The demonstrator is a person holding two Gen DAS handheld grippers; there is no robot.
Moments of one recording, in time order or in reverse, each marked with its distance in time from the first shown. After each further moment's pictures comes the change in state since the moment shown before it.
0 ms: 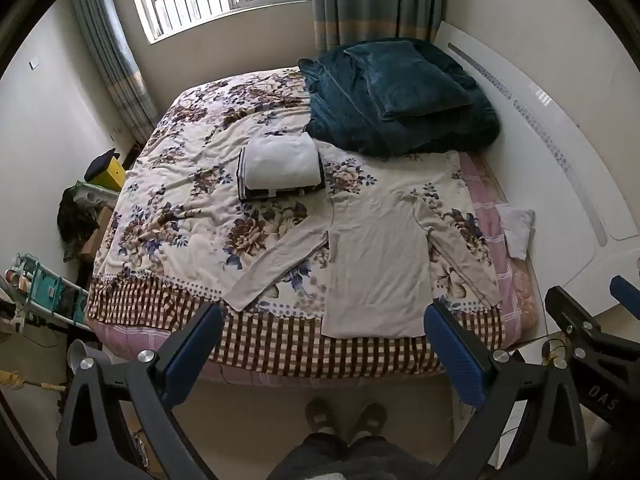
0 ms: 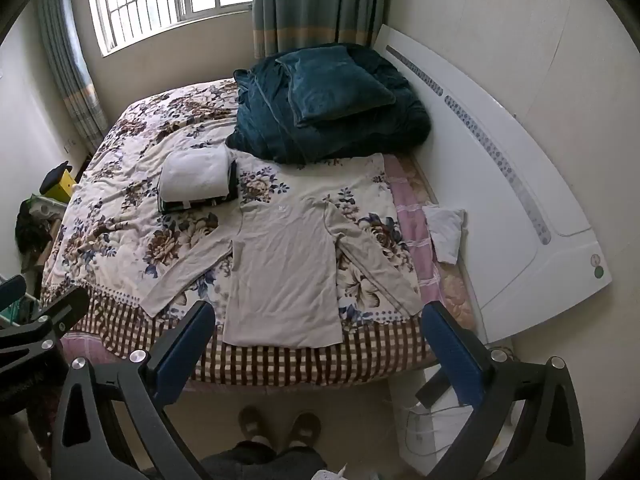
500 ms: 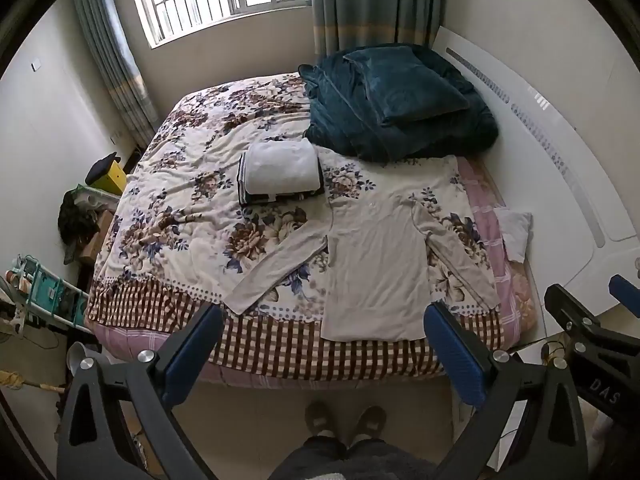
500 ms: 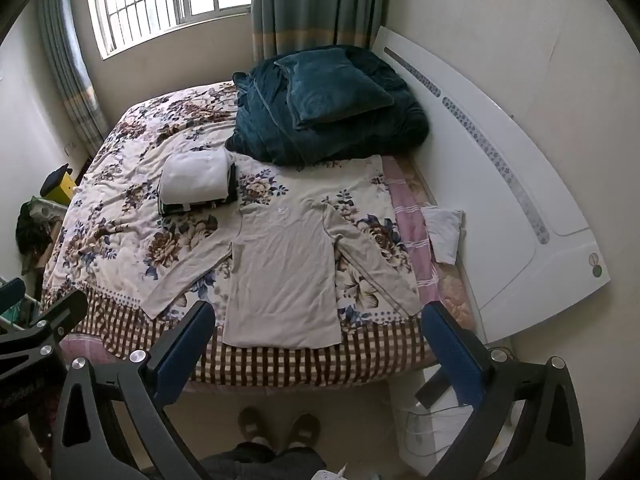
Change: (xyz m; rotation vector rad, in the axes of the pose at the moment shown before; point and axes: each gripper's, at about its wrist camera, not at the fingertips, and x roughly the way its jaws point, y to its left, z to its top) left arm -0.004 -0.002 0.006 0.000 -0.009 0.002; right arm -0.004 -0.003 0.001 0.003 -0.005 0.003
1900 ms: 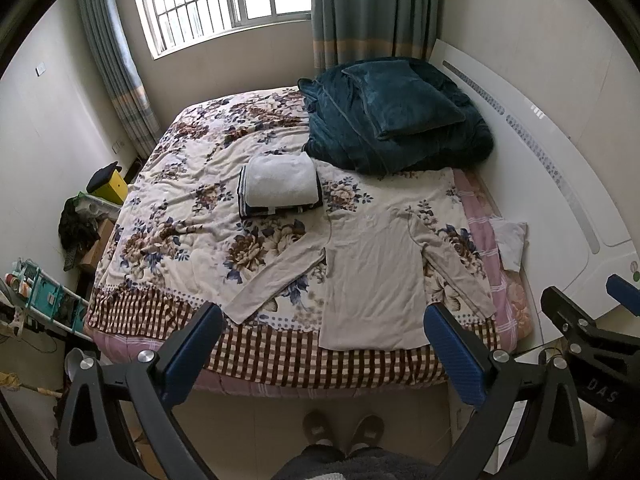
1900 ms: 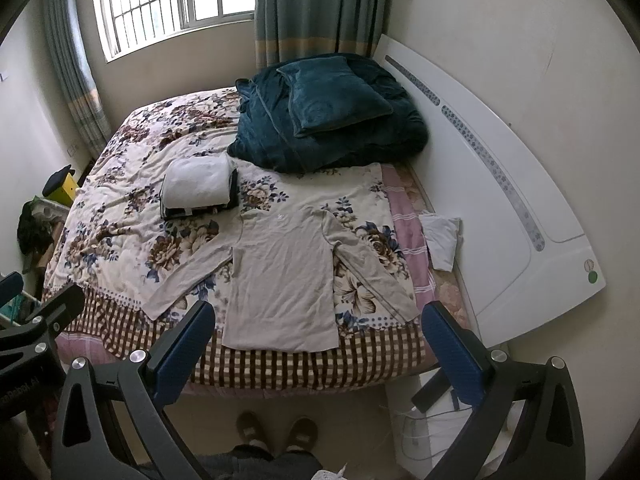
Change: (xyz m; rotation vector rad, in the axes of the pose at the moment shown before) left arm -0.019 0.000 0.019 0.000 -0.049 -0.007; right arm -0.019 -0.015 0.007 -0.007 -0.025 0.007
